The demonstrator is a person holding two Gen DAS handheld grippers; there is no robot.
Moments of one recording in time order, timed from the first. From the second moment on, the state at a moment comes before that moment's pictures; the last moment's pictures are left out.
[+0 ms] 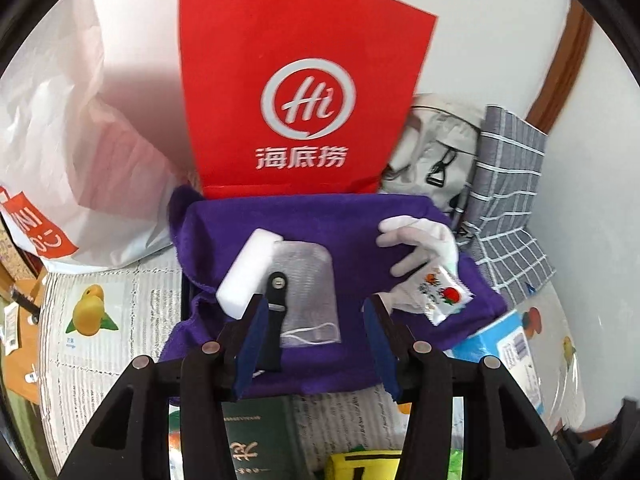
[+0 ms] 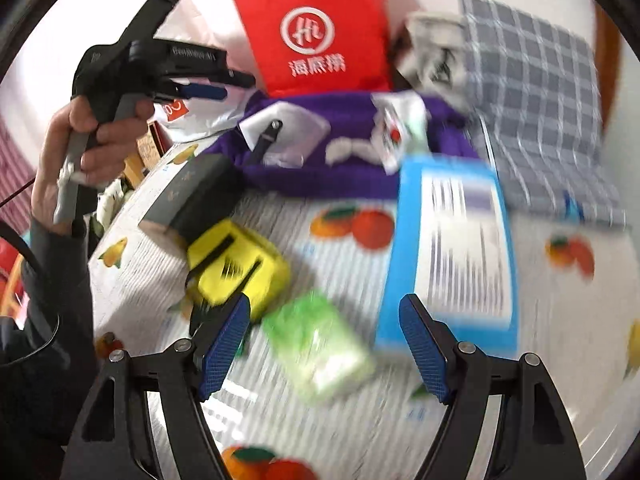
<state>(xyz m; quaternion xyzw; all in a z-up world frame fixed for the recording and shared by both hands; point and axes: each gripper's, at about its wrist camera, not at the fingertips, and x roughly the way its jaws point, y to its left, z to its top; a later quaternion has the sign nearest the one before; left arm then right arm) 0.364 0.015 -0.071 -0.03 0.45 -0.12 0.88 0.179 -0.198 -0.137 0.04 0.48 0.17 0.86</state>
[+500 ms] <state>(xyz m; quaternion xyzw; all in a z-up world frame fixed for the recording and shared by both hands) 0.341 -0.011 -0.057 0.00 0.44 -0.16 0.89 0.166 -0.175 -0.195 0.00 0.48 0.11 0.87</state>
